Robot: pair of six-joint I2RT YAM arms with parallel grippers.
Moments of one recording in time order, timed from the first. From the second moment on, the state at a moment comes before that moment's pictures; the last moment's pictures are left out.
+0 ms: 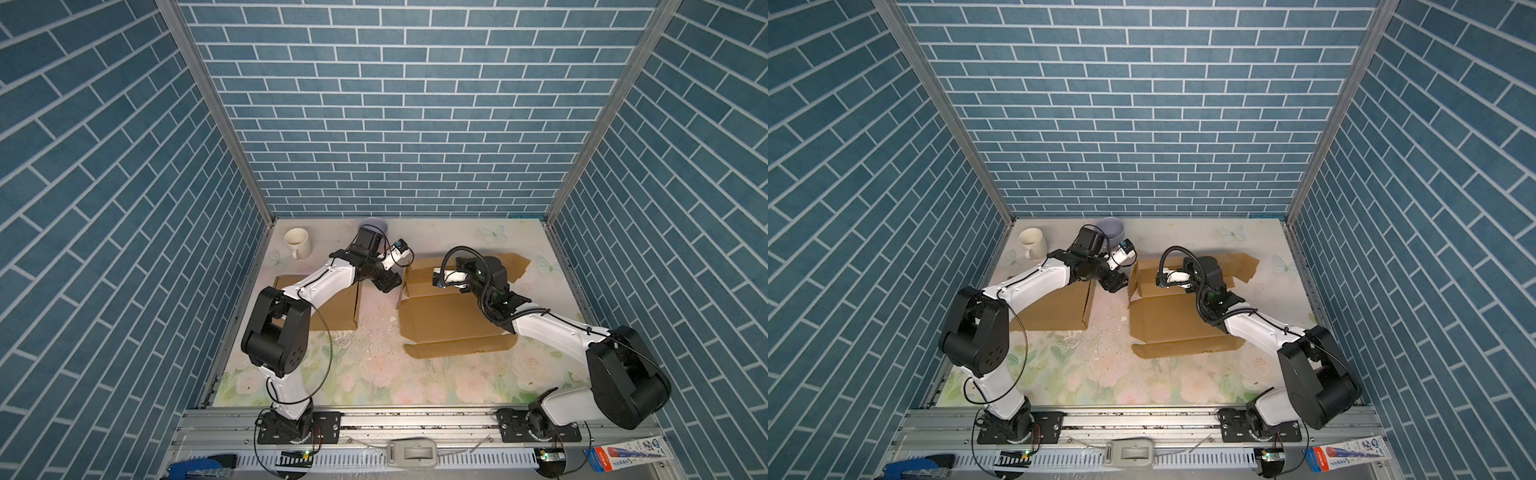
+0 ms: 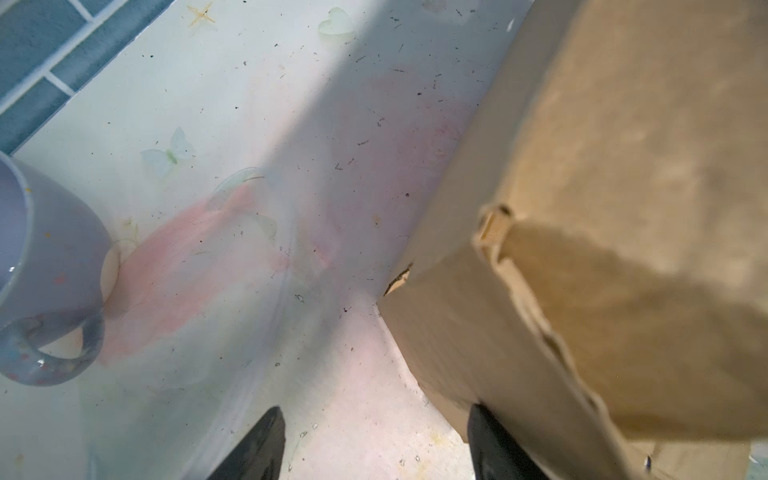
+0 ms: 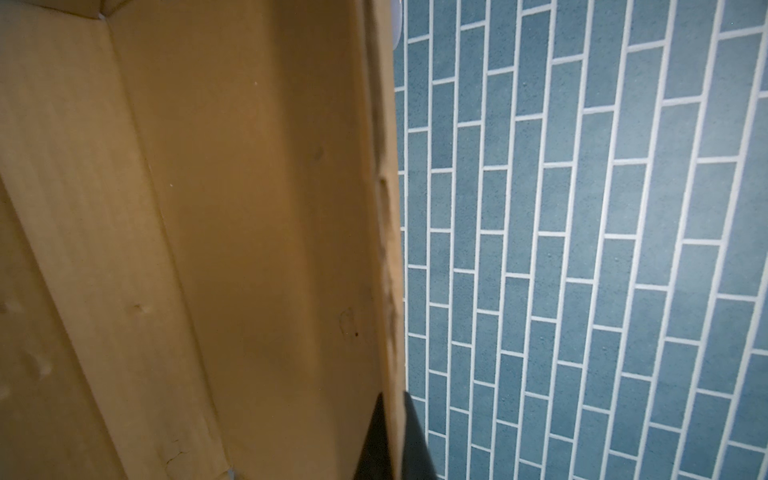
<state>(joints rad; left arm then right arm) -0.44 1.78 1.30 -0.46 0.34 0.41 0.58 1.43 0.76 0.32 0.19 -1.37</state>
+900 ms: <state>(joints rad) -0.34 1.28 0.96 -0.46 0.33 -0.09 0.56 1.48 0.82 0.26 0.18 -1.35</state>
